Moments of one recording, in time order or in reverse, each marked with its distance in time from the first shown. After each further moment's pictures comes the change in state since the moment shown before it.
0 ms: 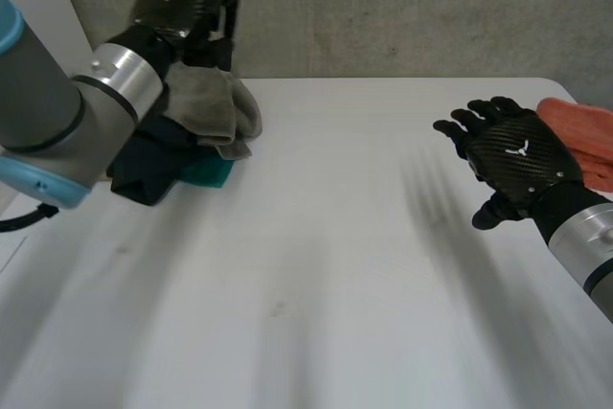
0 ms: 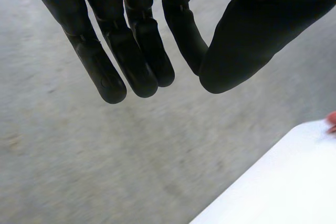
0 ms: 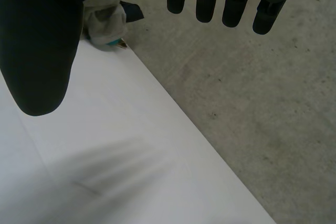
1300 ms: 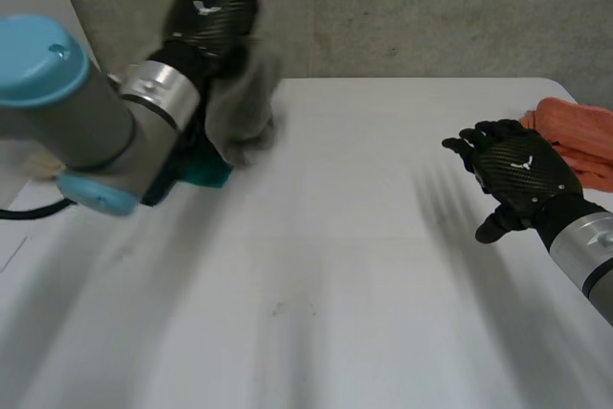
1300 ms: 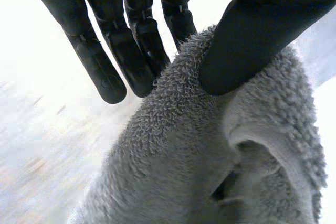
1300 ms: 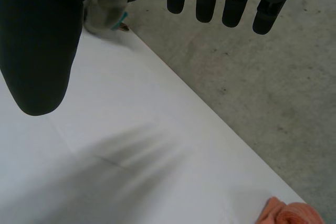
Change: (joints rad) left arm -0.102 -0.076 -0.009 0.140 -0.066 0.212; right arm -0.043 0.073 0.005 0.000 0.001 0.036; left_hand -0.023 0.001 -0.001 0.000 -0.018; right_hand 0.000 0.000 0.000 0.000 0.000
